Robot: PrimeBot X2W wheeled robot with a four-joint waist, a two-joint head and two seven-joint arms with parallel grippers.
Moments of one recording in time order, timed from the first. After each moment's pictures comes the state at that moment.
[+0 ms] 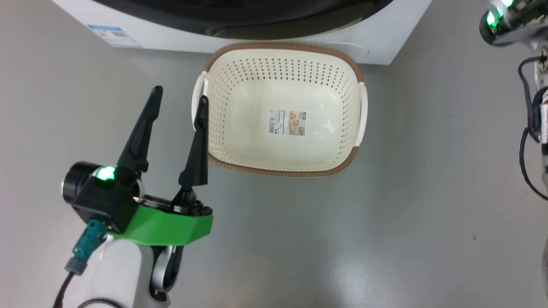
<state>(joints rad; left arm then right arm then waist) -0.44 0.03 -0.17 0.05 -0.20 -0.05 -0.26 -1.04 -0.21 0.00 0.51 1.66 0.13 0.52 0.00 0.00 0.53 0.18</state>
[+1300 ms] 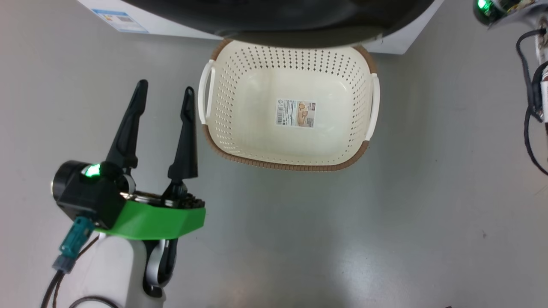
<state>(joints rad) -0.45 0.03 -0.15 0.04 -0.22 -0.03 -0.26 -1.16 -0.23 0.11 0.57 1.65 0.13 0.67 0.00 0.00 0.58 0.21</state>
